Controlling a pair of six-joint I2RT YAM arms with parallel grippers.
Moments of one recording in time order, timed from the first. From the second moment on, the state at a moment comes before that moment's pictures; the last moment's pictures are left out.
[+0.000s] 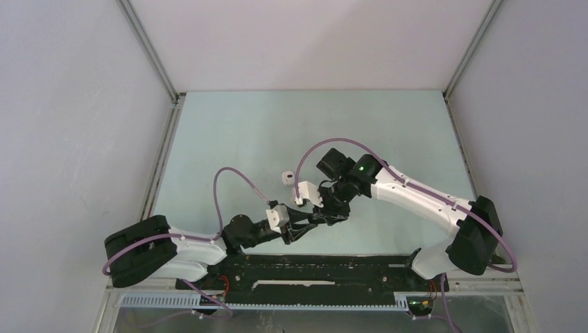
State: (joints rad) left arm -1.08 1.23 0.11 1.24 0.19 -0.04; right arm 0.89 1.46 1.22 -1.01 -0.44 -0.71
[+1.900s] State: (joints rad) left arm -1.01 1.33 0.09 1.38 0.27 -0.20; right arm 0.77 1.39 1.19 -0.93 -0.67 -0.62
